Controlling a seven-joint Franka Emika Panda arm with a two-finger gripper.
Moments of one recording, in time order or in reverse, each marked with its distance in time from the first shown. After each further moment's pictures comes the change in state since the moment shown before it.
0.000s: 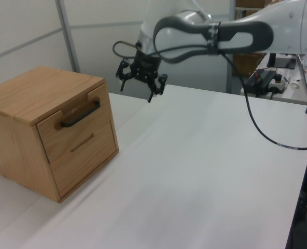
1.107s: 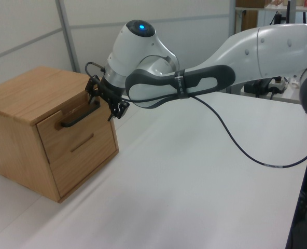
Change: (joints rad) arm 0.112 0.245 0.002 0.129 -0.240 0.308 0.478
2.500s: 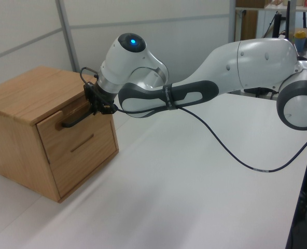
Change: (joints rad) arm 0.000 0.145 -0.015 0.138 -0.124 0.067 0.051
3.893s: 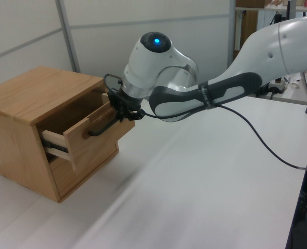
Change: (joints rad) arm -0.002 -0.358 0.000 -0.469 -0.050 -0.001 0.056
